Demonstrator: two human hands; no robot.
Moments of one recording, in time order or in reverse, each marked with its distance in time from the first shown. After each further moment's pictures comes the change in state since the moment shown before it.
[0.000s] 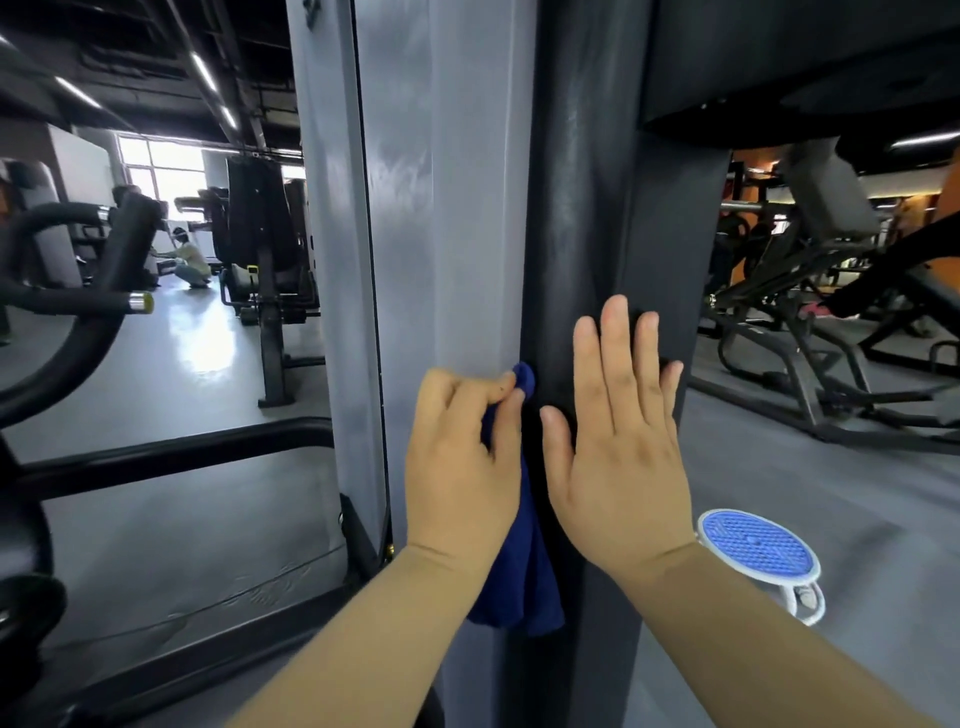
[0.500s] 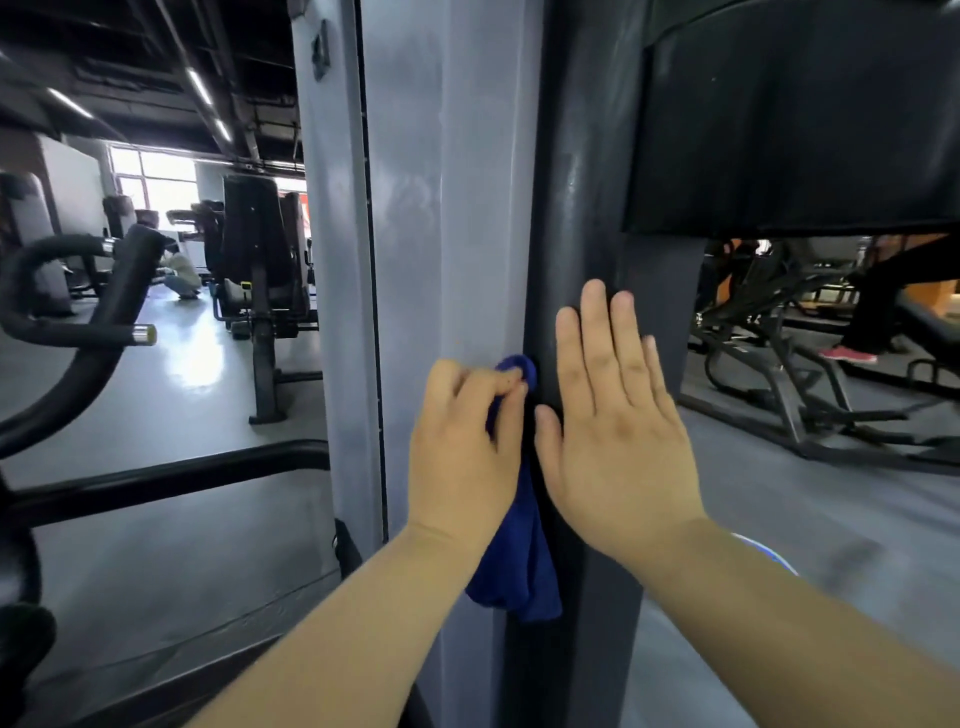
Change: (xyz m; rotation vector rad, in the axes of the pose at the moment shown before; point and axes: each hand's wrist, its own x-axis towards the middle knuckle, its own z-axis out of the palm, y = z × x) left_hand 0.050 0.017 -0.006 -0.025 -0.073 0.042; right_hand 0.060 -0.009 -0.036 -0.230 -0.127 -0.095
